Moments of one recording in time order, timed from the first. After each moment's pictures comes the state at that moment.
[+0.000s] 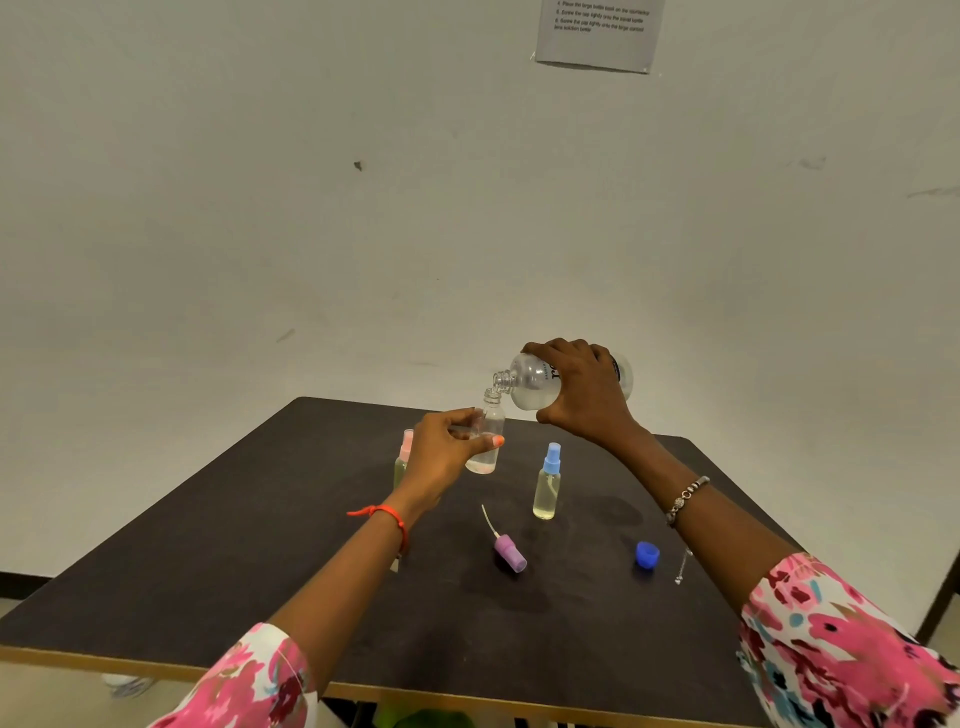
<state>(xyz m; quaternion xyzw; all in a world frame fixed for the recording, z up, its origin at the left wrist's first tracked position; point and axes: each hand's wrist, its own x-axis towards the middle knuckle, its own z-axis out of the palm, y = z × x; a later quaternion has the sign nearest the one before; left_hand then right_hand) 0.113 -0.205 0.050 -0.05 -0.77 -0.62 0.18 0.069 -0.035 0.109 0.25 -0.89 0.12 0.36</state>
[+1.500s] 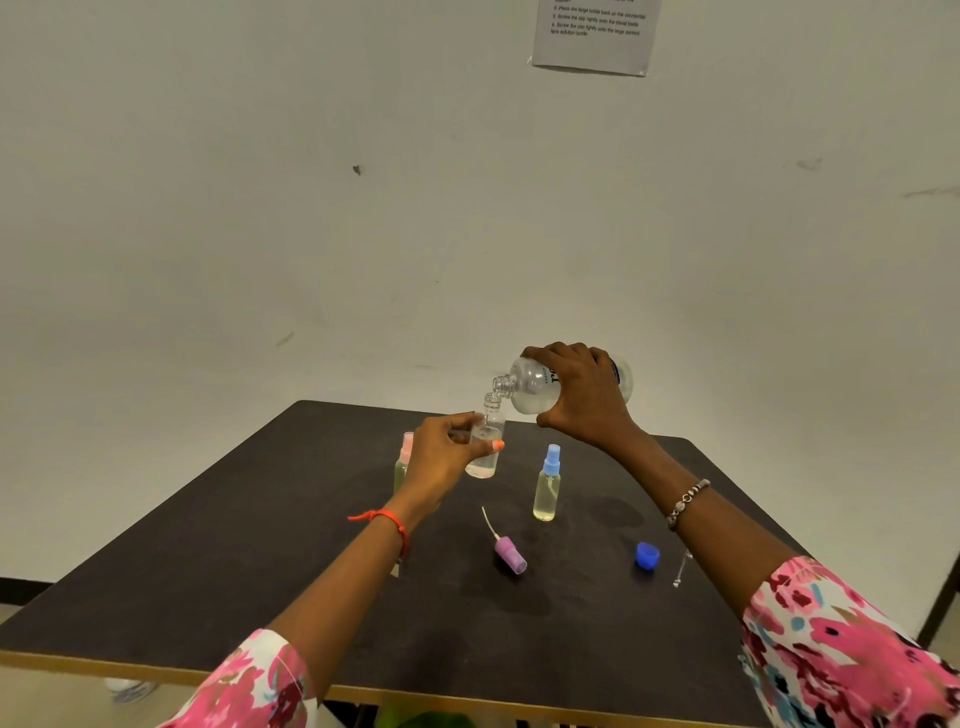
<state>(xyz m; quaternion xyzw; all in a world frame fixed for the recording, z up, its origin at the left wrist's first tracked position) 0.118 -0.203 0.051 -0.04 -0.76 -0.62 0.17 0.071 -0.034 0.108 0.26 -0.89 0.12 0.36</state>
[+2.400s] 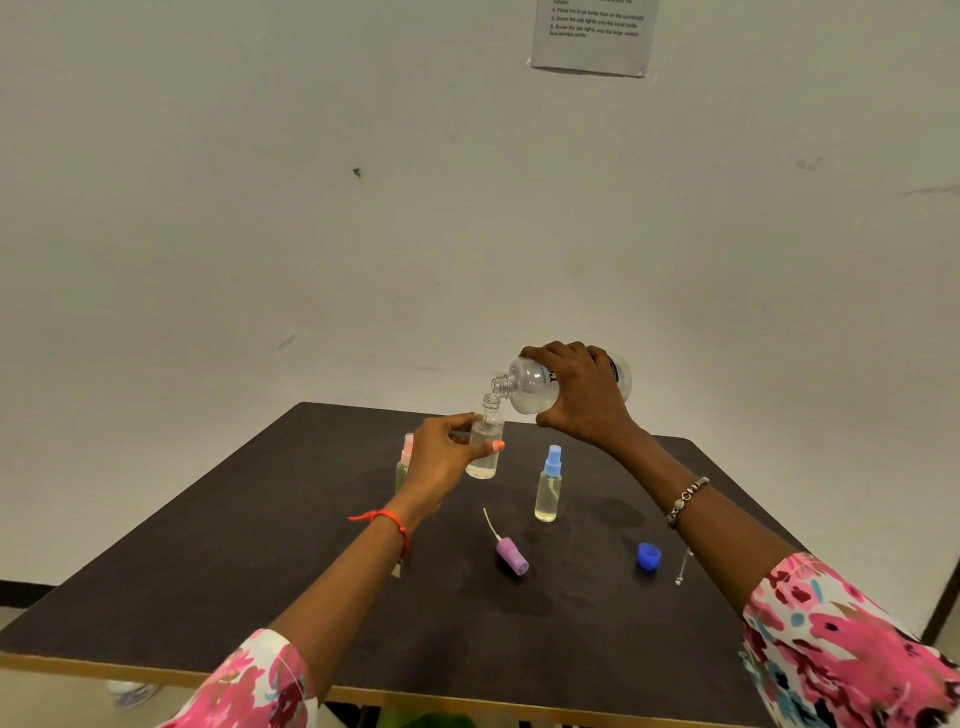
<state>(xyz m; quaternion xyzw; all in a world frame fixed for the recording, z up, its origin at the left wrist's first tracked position) 0.117 -0.204 0.052 -0.04 -0.77 -0.62 0.17 0.072 -0.035 0.110 0.27 -0.89 0.12 0.36</state>
